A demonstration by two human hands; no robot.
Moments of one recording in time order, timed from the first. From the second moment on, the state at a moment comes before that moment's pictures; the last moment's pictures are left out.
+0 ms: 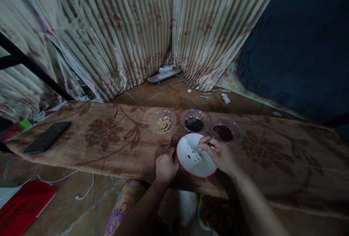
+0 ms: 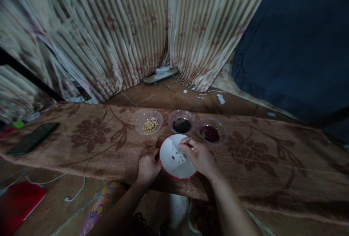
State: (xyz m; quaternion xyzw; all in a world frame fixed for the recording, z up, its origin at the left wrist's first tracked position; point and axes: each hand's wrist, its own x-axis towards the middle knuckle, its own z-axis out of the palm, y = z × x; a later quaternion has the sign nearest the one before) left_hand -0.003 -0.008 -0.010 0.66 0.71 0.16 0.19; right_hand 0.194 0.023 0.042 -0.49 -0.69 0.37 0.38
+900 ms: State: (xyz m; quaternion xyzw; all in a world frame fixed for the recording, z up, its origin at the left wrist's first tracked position) left_hand -0.002 -0.007 -0.005 0.65 0.72 0.14 0.20; right_hand 0.187 0.021 0.042 -0.48 -0.71 0.38 0.34
